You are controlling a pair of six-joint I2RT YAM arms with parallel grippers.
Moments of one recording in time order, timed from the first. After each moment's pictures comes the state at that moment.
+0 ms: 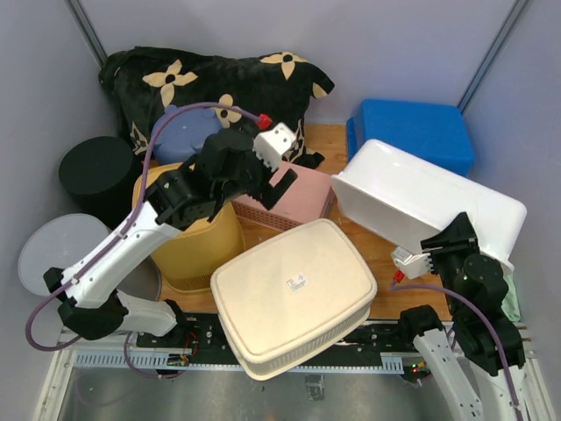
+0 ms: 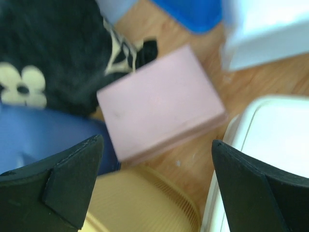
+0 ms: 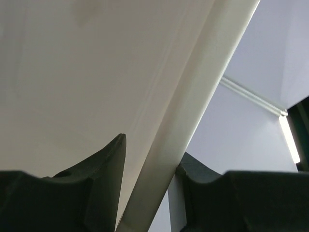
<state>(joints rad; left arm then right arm) -0.89 1.27 1.58 -0.79 -0.29 0.17 0.26 0.21 0.78 -0.80 0.36 -1.94</state>
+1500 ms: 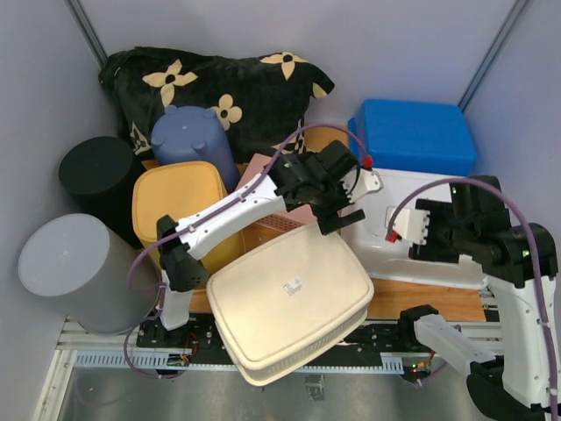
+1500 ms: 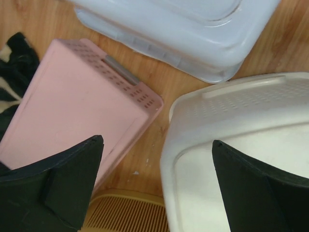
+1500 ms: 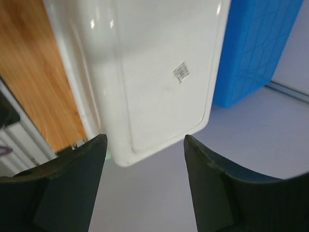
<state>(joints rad) -1.05 1.98 2.14 -1.08 -0.02 0.28 0.26 0.88 1.50 -1.63 0.03 -1.33</state>
